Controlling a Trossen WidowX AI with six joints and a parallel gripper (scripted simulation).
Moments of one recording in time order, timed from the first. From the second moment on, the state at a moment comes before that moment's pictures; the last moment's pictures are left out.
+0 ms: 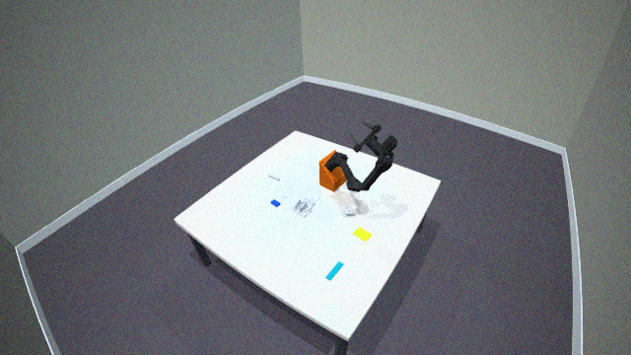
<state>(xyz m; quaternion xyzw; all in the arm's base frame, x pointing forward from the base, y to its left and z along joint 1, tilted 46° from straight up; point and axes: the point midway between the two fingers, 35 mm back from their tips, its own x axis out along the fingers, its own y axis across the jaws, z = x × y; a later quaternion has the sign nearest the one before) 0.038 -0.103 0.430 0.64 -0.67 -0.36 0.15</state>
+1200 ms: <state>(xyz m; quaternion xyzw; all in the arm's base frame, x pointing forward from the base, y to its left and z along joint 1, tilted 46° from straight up) 0.074 -0.132 0.389 0.82 -0.34 -0.35 0.28</state>
